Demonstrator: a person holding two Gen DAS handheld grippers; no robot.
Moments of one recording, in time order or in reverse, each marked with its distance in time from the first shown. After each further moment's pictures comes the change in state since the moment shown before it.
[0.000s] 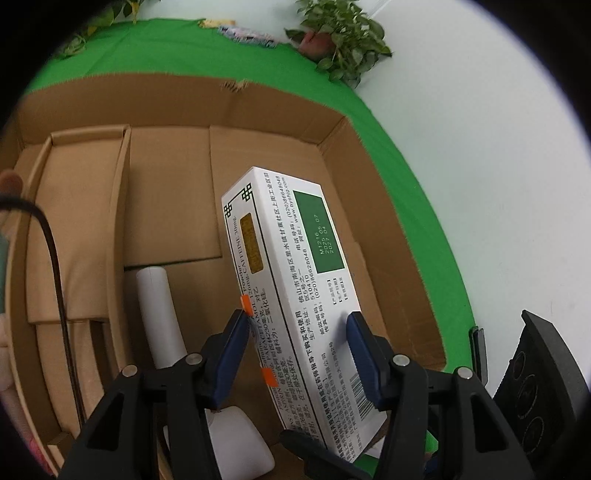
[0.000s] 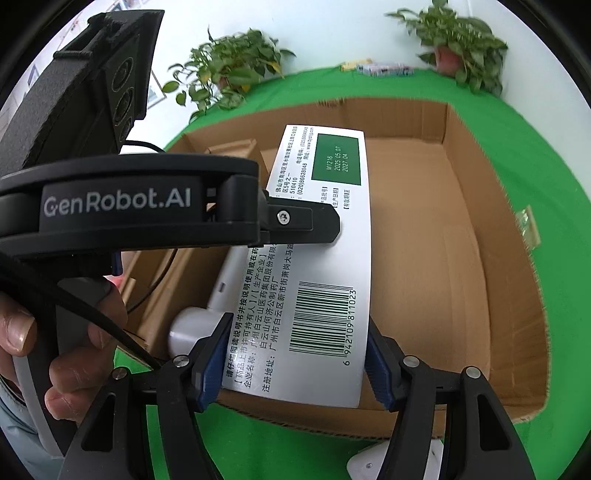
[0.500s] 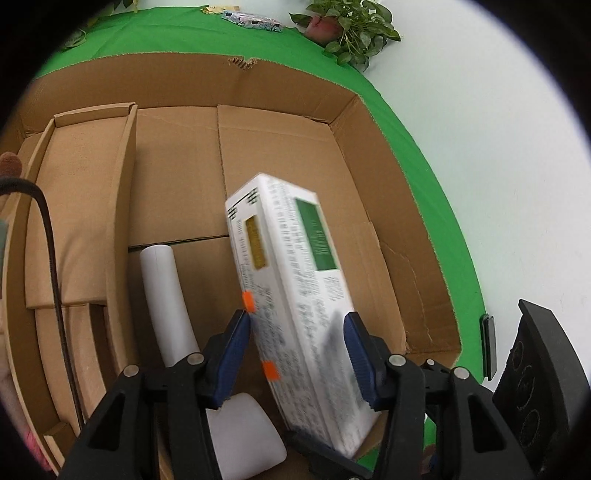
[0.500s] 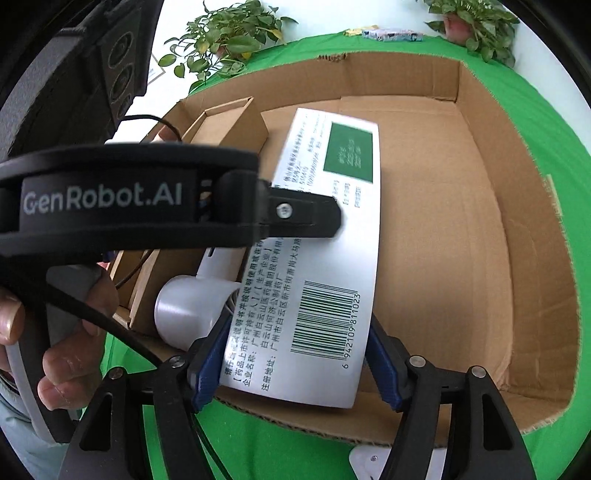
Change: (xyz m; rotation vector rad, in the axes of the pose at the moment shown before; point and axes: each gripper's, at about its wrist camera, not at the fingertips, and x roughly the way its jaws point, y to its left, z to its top) left arm 0.003 0.000 -0.005 0.001 0.042 0.028; right arm 0.019 -0.016 0.008 0.044 0.069 0.002
